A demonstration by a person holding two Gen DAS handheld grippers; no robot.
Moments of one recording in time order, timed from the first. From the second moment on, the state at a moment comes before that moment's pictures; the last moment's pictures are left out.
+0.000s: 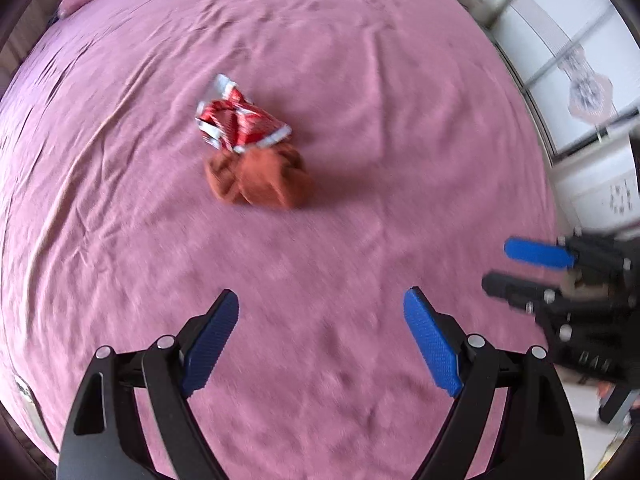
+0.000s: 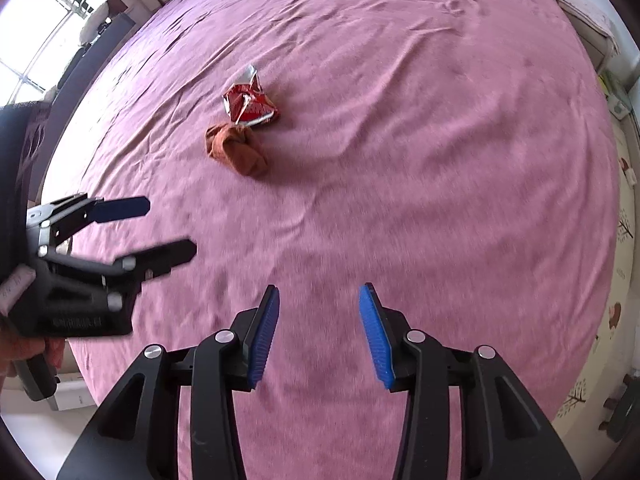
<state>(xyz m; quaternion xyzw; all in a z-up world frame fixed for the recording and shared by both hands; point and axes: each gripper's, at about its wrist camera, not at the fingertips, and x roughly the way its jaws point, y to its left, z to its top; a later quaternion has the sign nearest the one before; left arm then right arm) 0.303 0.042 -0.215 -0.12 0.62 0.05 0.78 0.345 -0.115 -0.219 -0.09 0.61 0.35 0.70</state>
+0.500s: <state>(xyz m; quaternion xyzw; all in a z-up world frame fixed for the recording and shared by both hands) 0.379 0.097 -0.264 -0.21 0.63 0.11 0.74 0.387 -0.081 -0.242 -0.09 0.62 0.36 0.69</state>
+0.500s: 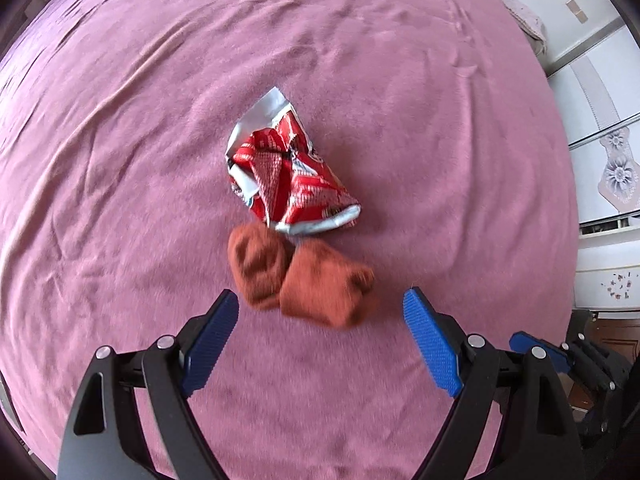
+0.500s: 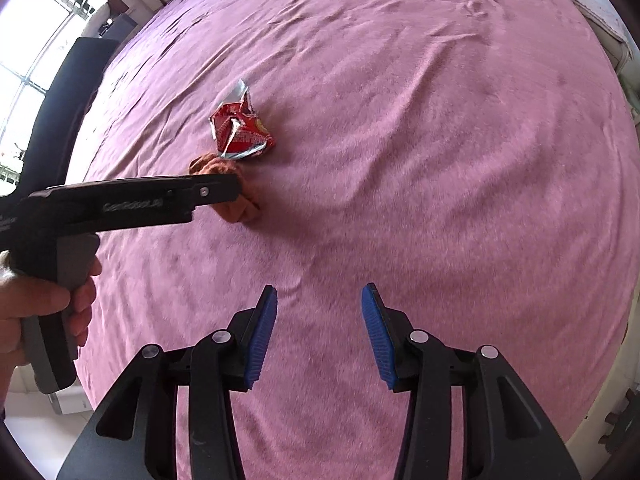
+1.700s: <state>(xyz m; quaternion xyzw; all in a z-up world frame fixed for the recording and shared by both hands) 0.295 0.187 -0.274 -0.25 0.61 0.09 0.74 0.447 0.108 -0.284 -0.16 0.60 0.40 0.67</state>
